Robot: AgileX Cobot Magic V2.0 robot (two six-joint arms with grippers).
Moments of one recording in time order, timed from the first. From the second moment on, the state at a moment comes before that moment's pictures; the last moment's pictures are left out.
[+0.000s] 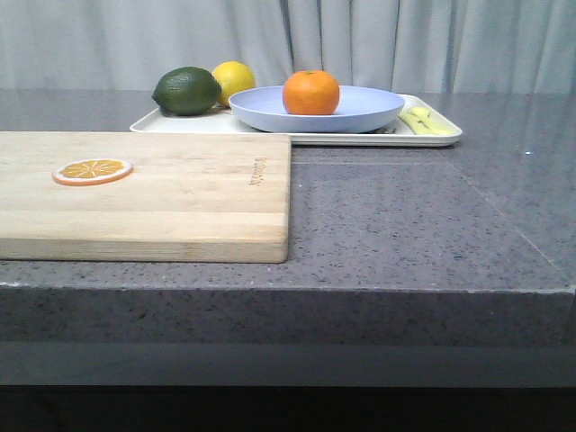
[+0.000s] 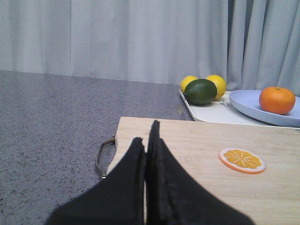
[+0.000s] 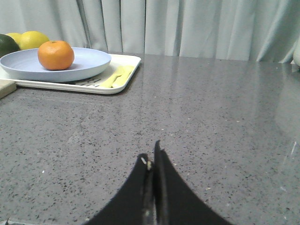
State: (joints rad) left arm -0.08 0.00 0.01 -0.02 0.01 -0.05; right arm 0.03 -0.01 0.03 0.04 0.06 -0.03
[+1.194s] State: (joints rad) left arm -0.08 0.00 0.01 -0.02 0.01 -0.05; right arm 0.00 -0.01 0.03 0.09 0.06 -0.03
